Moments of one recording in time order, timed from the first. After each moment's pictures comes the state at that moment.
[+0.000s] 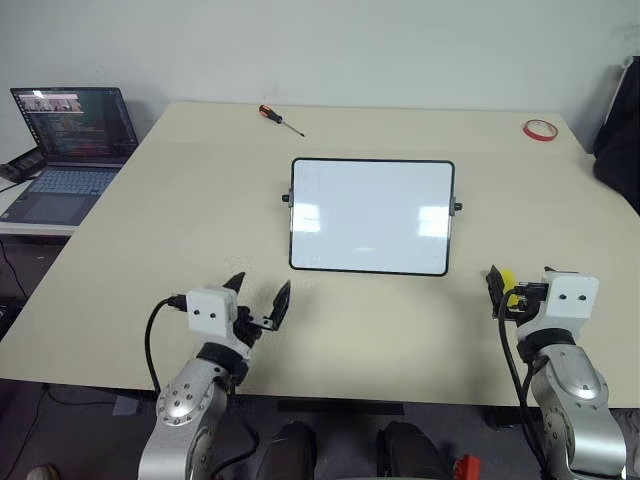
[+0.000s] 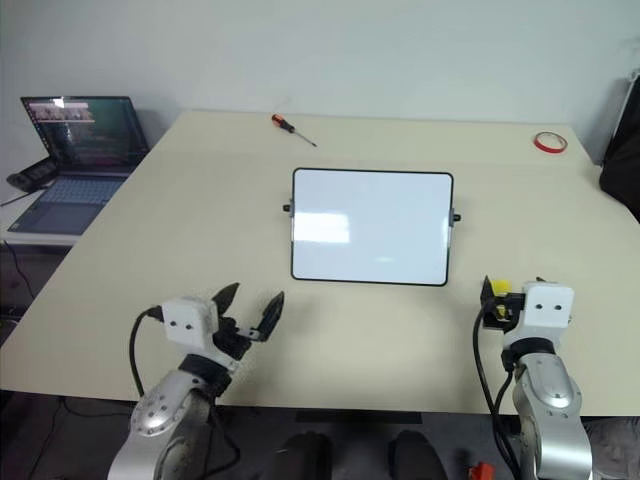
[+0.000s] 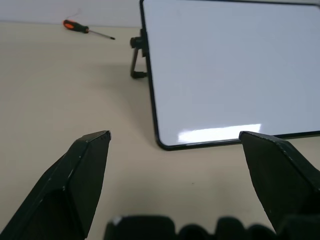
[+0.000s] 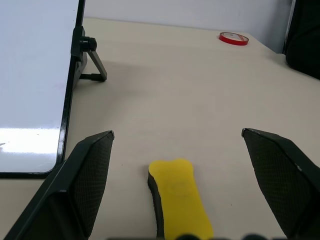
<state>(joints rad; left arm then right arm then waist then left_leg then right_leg) 0.26 0.21 0.06 -0.59 -0.28 0.29 -0.31 0.13 -0.18 -0.25 -0.54 0.10 0.41 0.07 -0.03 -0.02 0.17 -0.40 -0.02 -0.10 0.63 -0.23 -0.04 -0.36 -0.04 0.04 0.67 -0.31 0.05</state>
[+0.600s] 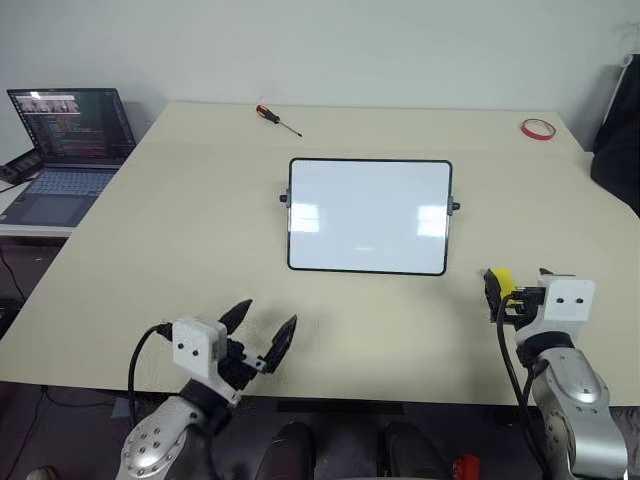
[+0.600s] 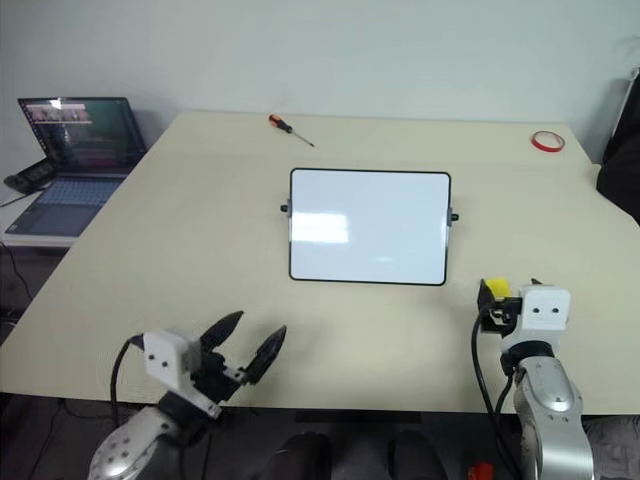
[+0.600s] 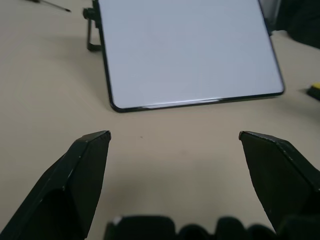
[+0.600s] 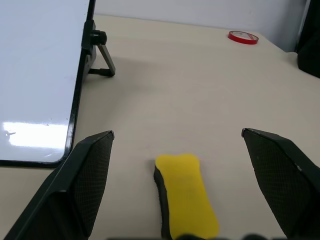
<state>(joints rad) 0.55 0.37 0.11 -0.74 -0.50 0.33 -0.50 0.13 -0.19 -0.23 -0.52 0.10 0.40 0.12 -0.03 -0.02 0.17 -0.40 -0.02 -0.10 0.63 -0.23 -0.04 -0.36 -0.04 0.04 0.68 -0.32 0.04</state>
